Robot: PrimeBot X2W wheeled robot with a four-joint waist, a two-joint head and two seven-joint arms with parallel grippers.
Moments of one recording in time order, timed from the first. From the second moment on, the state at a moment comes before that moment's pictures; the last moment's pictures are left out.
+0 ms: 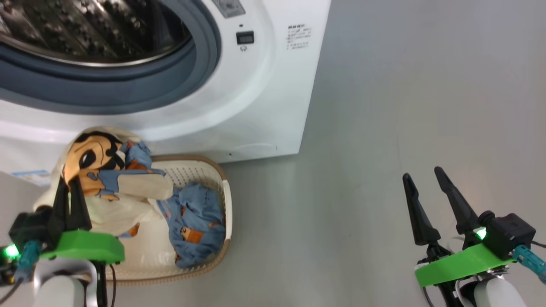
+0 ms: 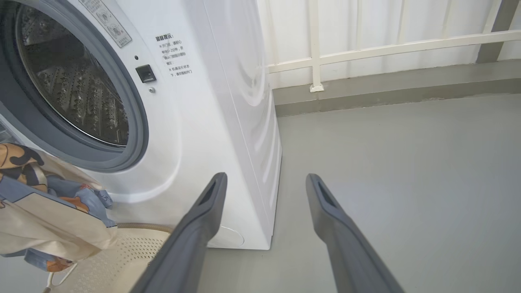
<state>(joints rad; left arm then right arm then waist) -0.28 0.14 0.01 0.26 -0.18 0.14 -0.25 -0.13 -0.13 0.06 0.06 0.30 0.13 -0.26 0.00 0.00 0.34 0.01</state>
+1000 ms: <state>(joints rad) 0.17 0.10 0.07 -0.02 -0.19 0.17 -0.26 0.03 -0.11 0.11 0.08 0.29 0.13 -0.26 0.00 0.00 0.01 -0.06</state>
